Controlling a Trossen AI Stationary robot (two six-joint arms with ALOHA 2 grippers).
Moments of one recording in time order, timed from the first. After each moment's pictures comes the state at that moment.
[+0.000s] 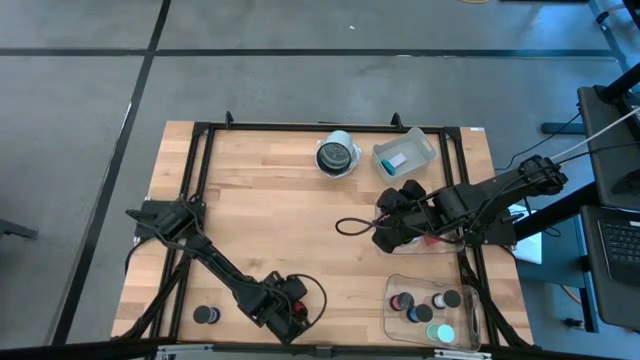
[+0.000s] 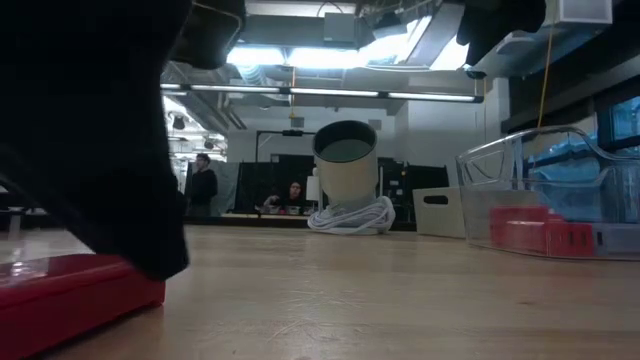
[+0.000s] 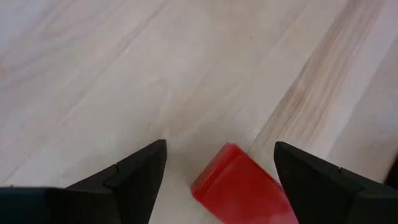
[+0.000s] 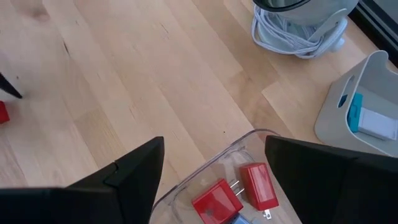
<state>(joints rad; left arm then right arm) -0.69 2.08 1.41 -0.57 -0.41 -1.33 0.40 1.41 1.33 -1.13 0.49 0.85</state>
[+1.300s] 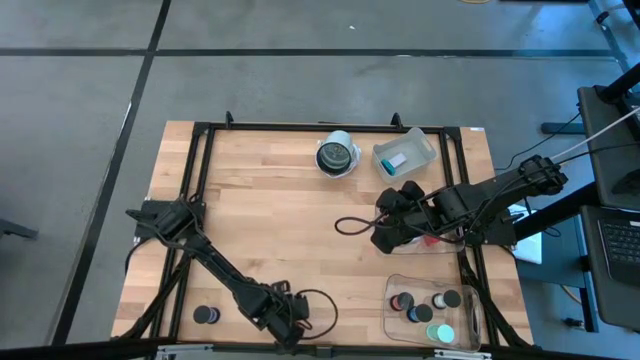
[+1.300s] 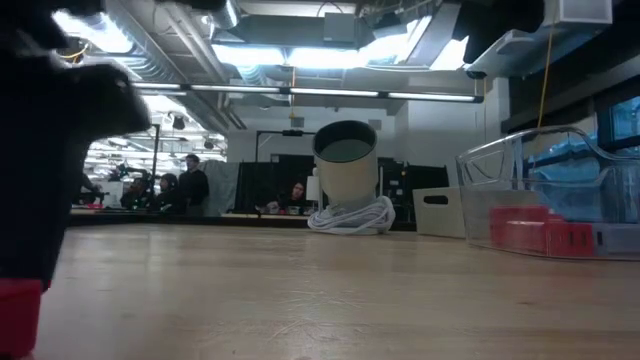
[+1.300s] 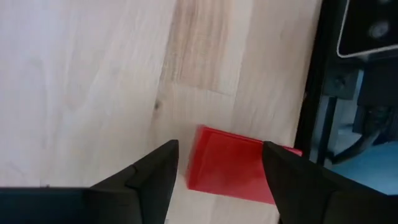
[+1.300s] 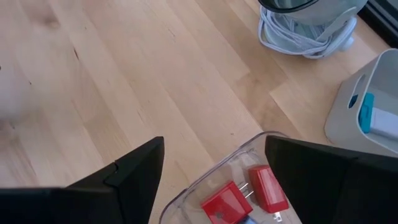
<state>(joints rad) -0.69 2.08 1.47 -0.56 -0.14 -0.93 0.40 1.41 1.33 -1.10 0.48 0.87</state>
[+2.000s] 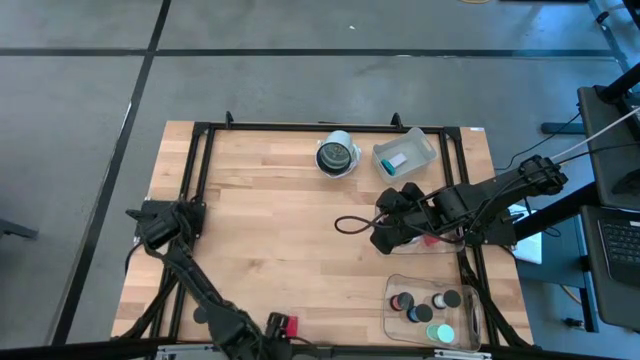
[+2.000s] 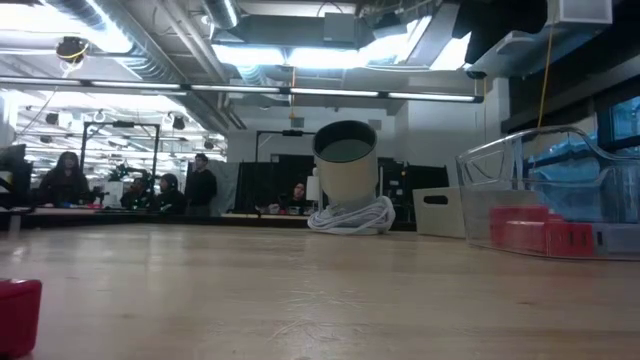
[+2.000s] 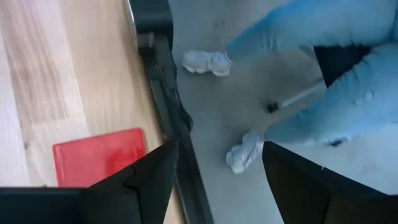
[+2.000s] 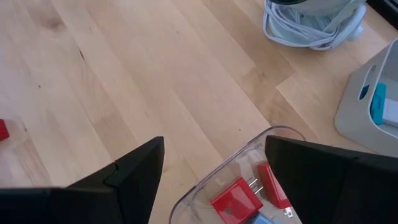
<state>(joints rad) -0.86 2.08 1.62 -0.55 -0.17 -0.61 0.40 1.41 1.33 -1.09 0.45 0.91</state>
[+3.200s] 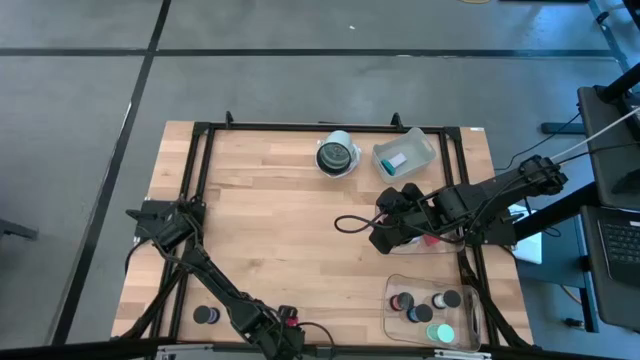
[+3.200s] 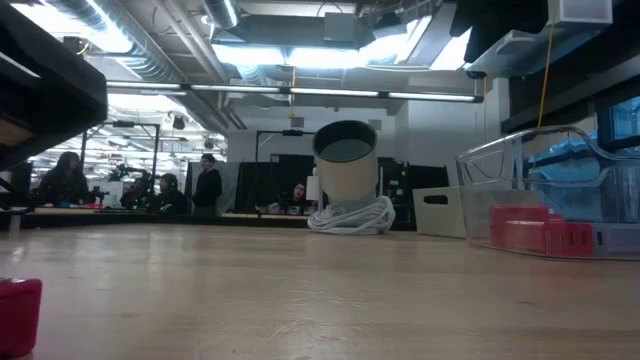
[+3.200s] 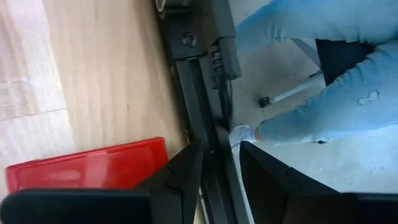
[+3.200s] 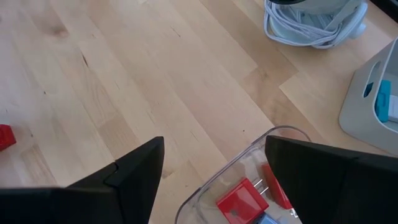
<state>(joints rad) -0.78 2.16 1.48 -0.34 -0.04 -0.61 0.40 1.41 1.33 -1.08 0.46 0.93</state>
